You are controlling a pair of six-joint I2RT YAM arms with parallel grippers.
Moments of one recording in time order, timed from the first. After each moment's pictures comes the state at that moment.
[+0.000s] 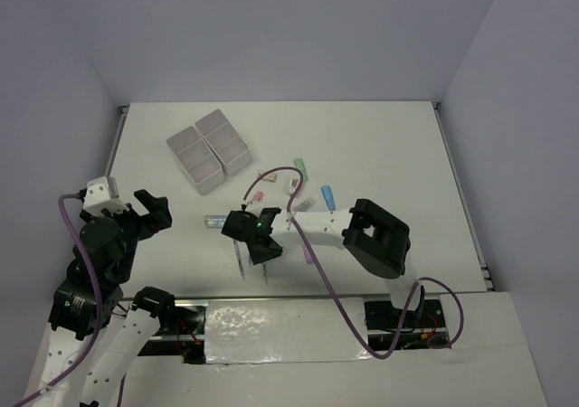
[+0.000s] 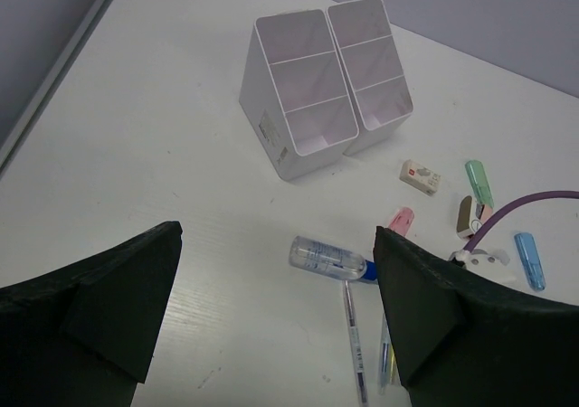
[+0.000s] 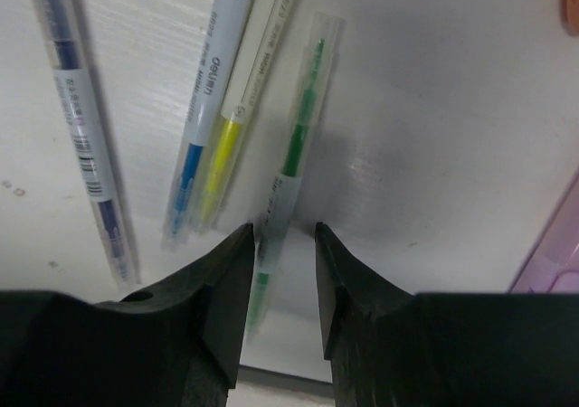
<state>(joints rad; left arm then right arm) -0.28 0.35 0.85 -0.75 -0.41 -0.40 1.18 1.99 1.39 -0.70 0.27 0.83</state>
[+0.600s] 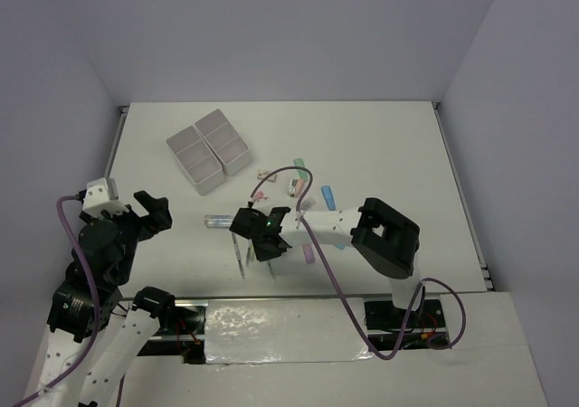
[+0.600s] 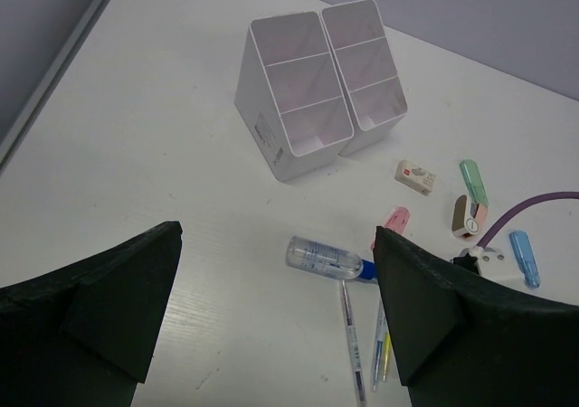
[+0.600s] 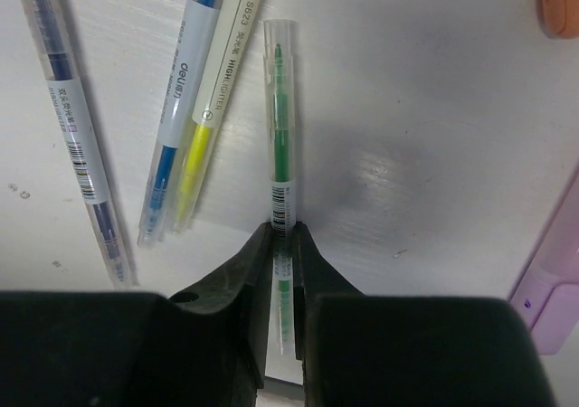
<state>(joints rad) -0.30 0.34 0.85 -0.75 -0.41 -0.40 1.15 1.94 1.31 -0.63 0.25 0.84</state>
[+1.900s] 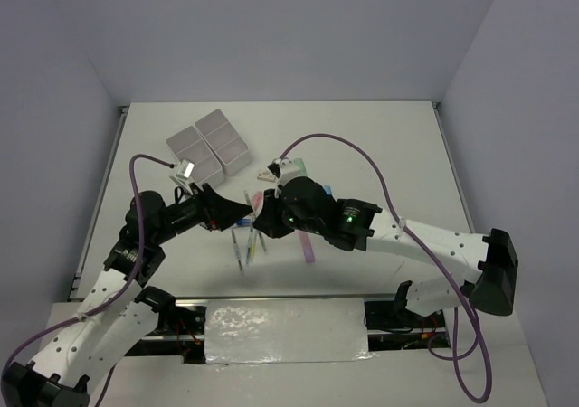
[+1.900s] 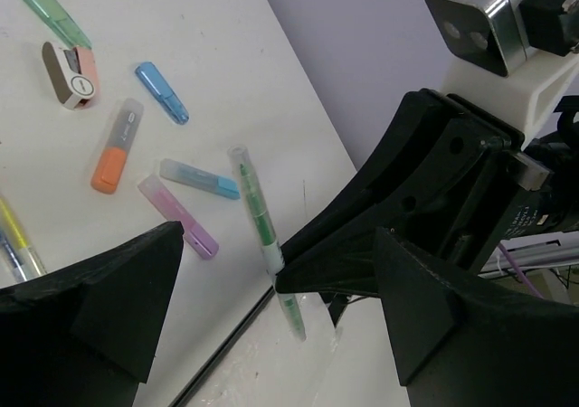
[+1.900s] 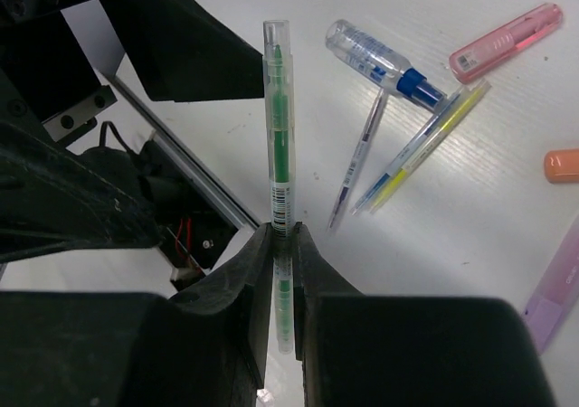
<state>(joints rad) -0.37 0.63 0.55 -0.02 0.53 -0.79 1.12 1.30 1.11 -0.32 0.11 0.66</state>
